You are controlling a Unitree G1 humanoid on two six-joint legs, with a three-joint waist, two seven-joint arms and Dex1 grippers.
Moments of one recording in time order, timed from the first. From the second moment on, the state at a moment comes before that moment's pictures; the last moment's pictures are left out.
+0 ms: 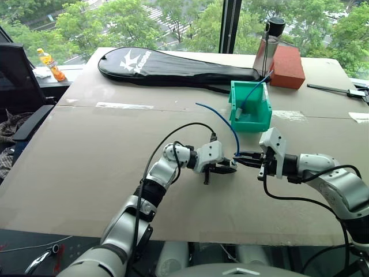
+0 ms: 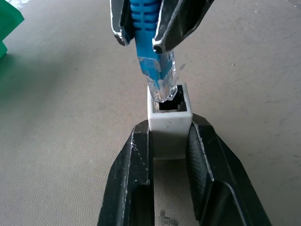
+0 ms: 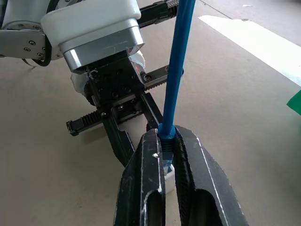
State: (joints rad) left arm -0.62 0.24 -0.35 0.51 -0.01 -0.12 -1.22; right arm -0.28 -0.70 0.19 -0.34 0.54 0.56 0.78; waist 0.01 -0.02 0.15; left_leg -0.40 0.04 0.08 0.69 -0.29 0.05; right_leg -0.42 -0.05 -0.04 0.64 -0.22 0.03
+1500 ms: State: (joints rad) left arm -0.59 0.26 -0.36 0.45 -0.03 -0.09 -1.22; right arm -0.45 -0.68 0.28 -0.03 0.32 0.28 1.21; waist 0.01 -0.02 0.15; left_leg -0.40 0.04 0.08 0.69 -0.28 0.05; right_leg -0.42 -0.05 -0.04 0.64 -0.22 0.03
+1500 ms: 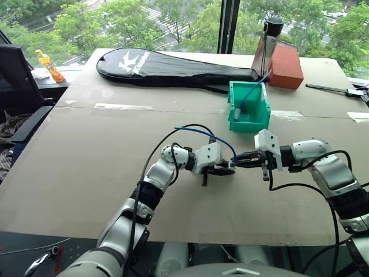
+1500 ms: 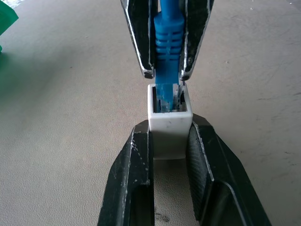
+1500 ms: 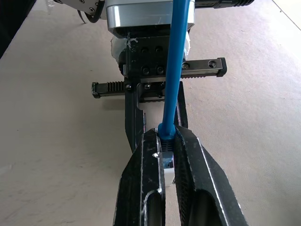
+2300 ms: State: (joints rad) left arm -0.54 0.28 -0.31 0.32 -0.14 0.07 -1.20; right arm -0.33 -0.67 0.02 -0.34 0.44 0.51 1.00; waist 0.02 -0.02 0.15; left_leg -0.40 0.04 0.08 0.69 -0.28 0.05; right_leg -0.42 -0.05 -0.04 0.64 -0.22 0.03
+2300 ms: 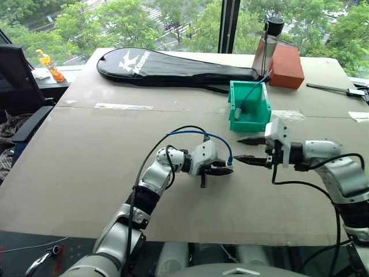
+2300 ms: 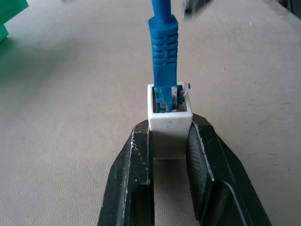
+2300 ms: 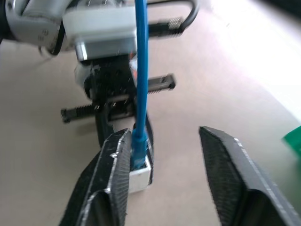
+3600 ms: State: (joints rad) left arm -1.47 -0.08 0.08 1.32 -0.19 0.47 -0.56; right arm 0.49 -0.41 -0.09 -1.01 0.31 0.41 0.23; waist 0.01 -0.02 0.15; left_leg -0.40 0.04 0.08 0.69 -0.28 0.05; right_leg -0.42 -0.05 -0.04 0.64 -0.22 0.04
